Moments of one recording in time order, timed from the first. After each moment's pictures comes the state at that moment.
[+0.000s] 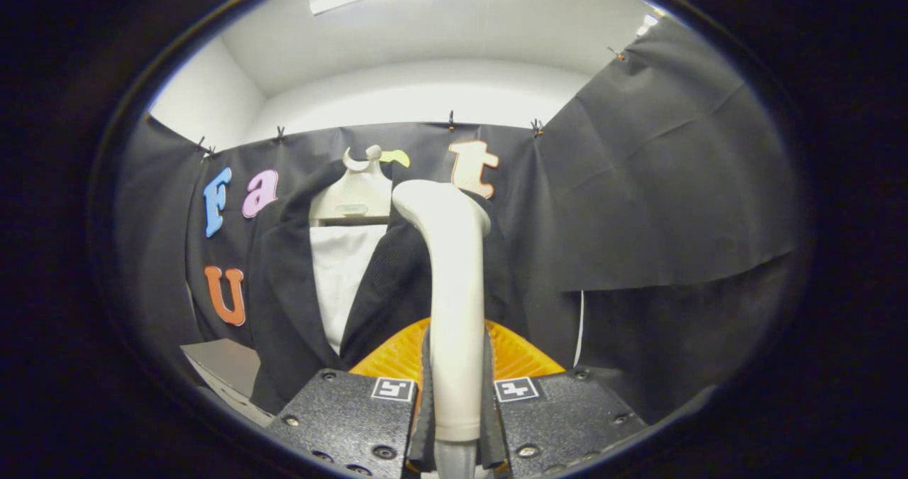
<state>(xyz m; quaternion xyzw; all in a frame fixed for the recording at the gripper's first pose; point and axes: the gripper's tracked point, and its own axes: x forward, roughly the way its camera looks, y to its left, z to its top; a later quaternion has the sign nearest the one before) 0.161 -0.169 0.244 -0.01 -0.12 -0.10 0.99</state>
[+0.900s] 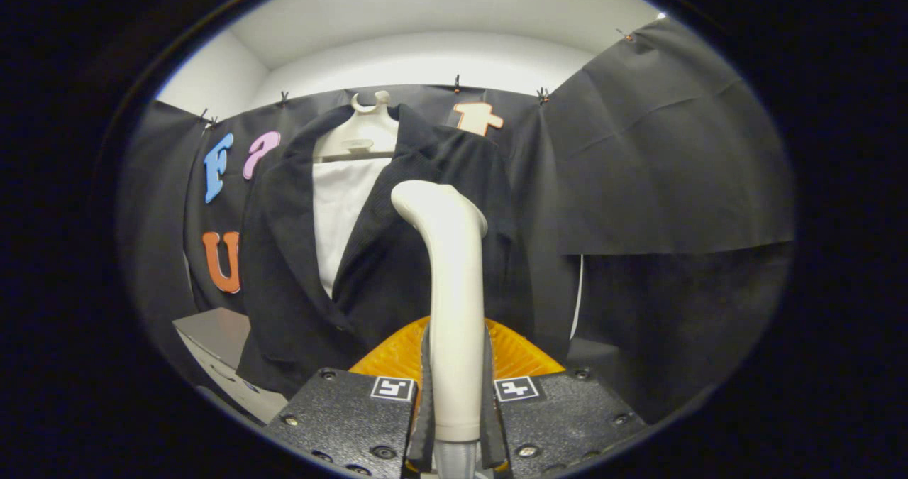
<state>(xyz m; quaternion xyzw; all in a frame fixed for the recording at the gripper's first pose) 0.155 -0.169 0.143 -0.03 -0.04 -0.10 0.99</state>
